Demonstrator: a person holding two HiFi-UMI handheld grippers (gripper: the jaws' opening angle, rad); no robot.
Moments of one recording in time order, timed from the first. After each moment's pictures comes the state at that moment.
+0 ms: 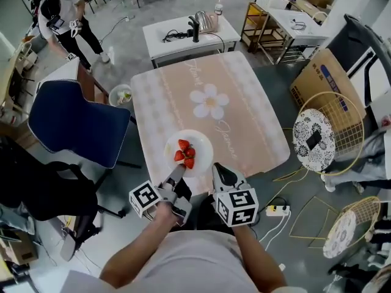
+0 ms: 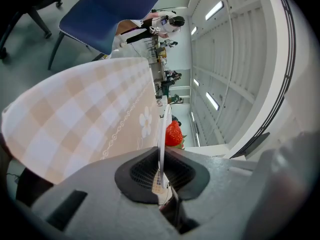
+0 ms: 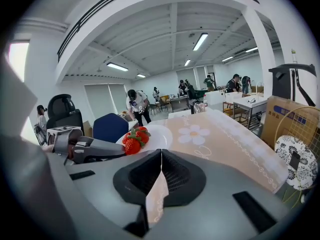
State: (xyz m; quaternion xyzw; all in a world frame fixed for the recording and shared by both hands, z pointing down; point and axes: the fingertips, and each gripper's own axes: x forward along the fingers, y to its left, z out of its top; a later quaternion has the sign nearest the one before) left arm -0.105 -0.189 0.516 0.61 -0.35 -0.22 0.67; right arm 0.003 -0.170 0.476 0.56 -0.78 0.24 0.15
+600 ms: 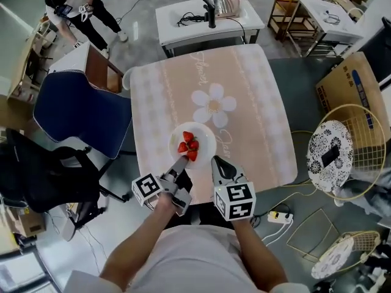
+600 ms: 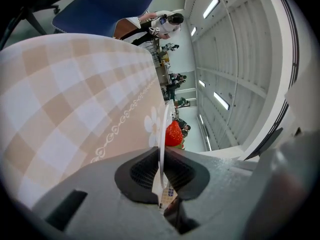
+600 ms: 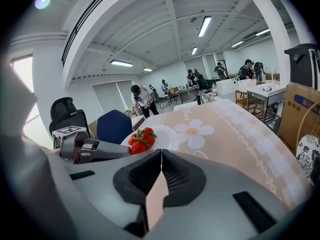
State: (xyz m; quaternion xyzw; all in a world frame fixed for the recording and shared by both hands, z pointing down) left arm -0.049 -0.268 0.568 0.60 -0.41 -0.20 0.66; right arm 0.053 -0.262 0.528 0.49 -0.81 0.28 0.16
